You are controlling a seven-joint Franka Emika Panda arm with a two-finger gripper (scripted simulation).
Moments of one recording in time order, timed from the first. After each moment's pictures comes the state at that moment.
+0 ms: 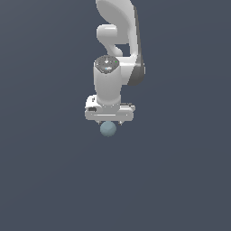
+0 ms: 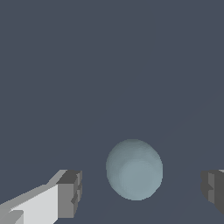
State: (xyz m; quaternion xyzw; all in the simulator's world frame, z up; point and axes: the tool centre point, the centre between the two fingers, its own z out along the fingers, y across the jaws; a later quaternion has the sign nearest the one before) arm -0.010 -0.026 0.157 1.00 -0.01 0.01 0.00
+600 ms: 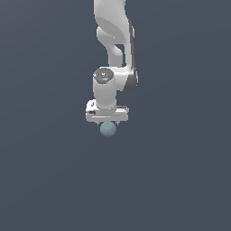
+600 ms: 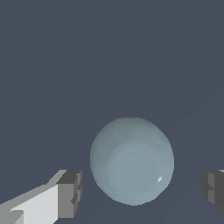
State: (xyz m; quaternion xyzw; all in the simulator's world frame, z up) arm -0.050 -0.041 0.097 1.00 0.01 0.00 0.00
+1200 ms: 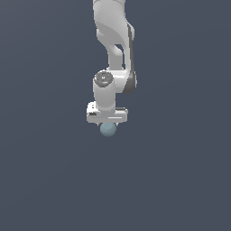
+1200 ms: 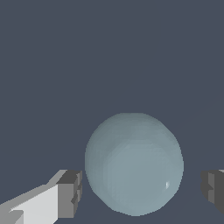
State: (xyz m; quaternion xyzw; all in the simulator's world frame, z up) arm -0.056 -0.042 0.080 1.00 0.01 0.00 0.00
